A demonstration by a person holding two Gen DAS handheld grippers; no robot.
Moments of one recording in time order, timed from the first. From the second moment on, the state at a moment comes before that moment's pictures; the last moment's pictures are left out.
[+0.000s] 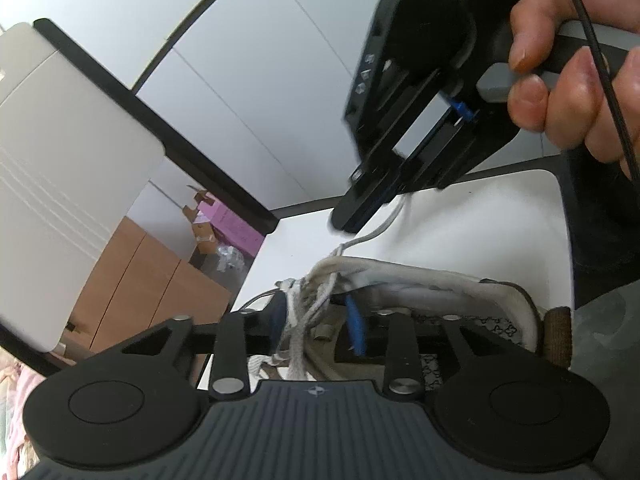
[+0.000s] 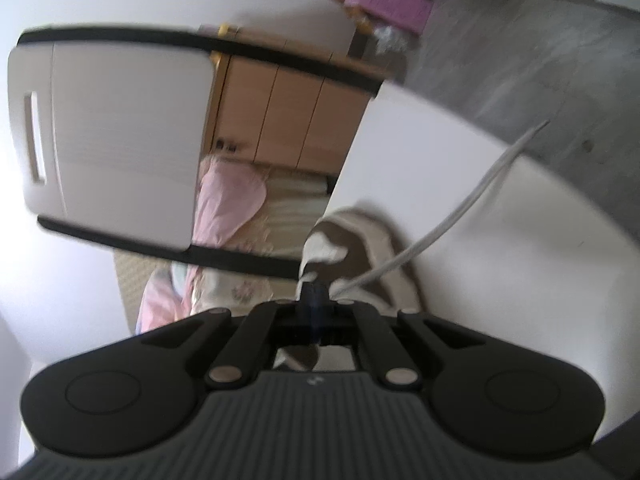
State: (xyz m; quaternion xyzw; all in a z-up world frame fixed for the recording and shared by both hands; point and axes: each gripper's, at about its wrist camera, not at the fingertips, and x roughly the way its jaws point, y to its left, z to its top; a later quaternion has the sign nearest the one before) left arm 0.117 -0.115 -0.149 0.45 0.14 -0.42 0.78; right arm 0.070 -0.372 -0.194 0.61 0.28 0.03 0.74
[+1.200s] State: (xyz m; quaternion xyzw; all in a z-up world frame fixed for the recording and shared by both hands) left arm 0.110 -0.141 -0.159 0.37 0.23 -0.20 0.88; right arm 0.068 -0.400 -0.216 0.63 0.28 0.03 0.72
